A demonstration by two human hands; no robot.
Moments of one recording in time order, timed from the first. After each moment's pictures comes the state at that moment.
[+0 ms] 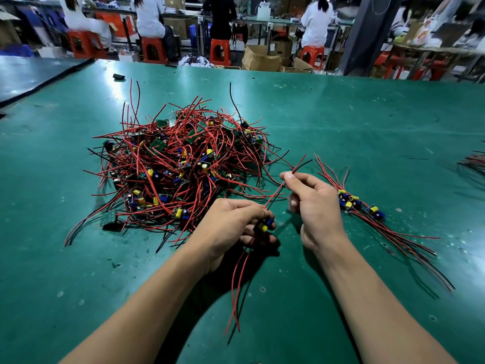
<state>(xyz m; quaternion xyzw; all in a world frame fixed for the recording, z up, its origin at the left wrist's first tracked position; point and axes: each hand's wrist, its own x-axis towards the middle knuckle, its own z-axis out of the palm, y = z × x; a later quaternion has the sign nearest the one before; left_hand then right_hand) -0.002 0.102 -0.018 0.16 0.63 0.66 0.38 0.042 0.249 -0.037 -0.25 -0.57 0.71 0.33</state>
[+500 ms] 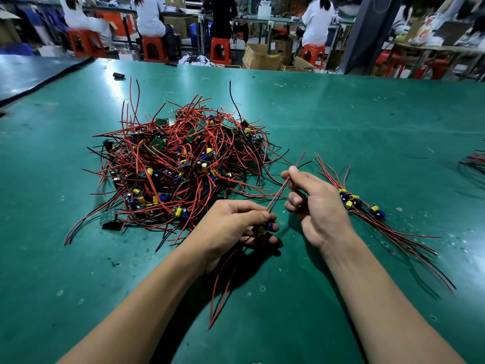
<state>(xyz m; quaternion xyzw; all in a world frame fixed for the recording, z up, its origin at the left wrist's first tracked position) -0.001 0.097 -0.019 0.18 0.62 0.66 0.39 0.047 0.256 -0.030 -0.23 -0.49 0.80 0.27</state>
